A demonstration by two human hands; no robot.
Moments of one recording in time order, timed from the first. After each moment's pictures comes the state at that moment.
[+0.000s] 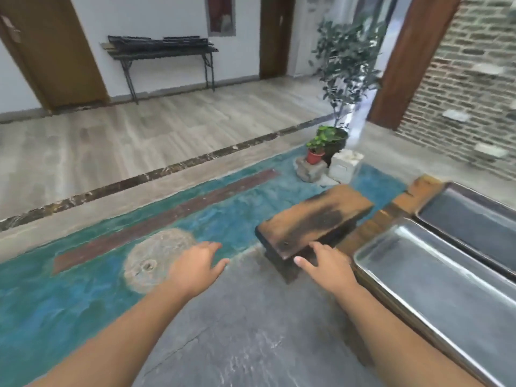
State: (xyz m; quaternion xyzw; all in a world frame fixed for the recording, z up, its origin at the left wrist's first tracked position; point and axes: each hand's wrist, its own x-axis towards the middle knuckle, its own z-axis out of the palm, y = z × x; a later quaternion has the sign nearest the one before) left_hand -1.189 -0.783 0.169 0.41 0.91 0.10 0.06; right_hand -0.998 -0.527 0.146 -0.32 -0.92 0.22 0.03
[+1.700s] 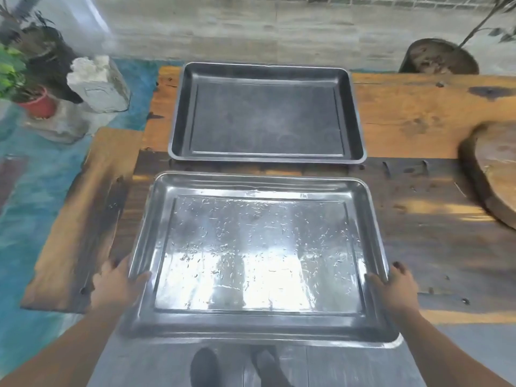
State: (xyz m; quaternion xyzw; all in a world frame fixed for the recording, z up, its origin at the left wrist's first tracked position) left_hand -1.077 -0.231 -0.048 0.46 0.85 -0.07 0.25; right_hand -0.487 -0.248 -0.064 -0.86 -0.44 0.23 0.03
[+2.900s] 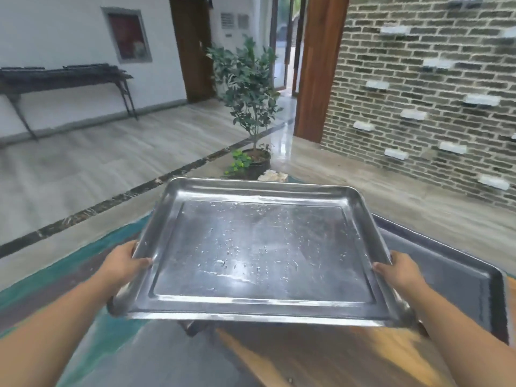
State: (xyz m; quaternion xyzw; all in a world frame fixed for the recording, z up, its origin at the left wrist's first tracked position) left_hand -1.233 -0.411 0.205 0.23 0.91 0.32 0.15; right_hand -0.785 -0.035 0.187 -0.60 -0.73 0.30 0.15
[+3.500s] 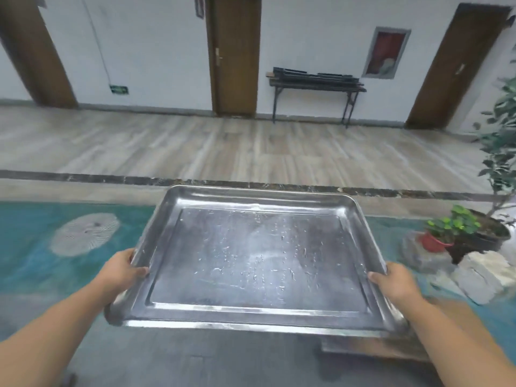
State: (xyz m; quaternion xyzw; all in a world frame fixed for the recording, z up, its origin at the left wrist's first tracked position) left_hand -1.239 -0.877 0.183 -0.18 0.92 0.34 0.01; right_hand -1.230 -0.290 0.179 -0.24 -0.91 0.34 0.00
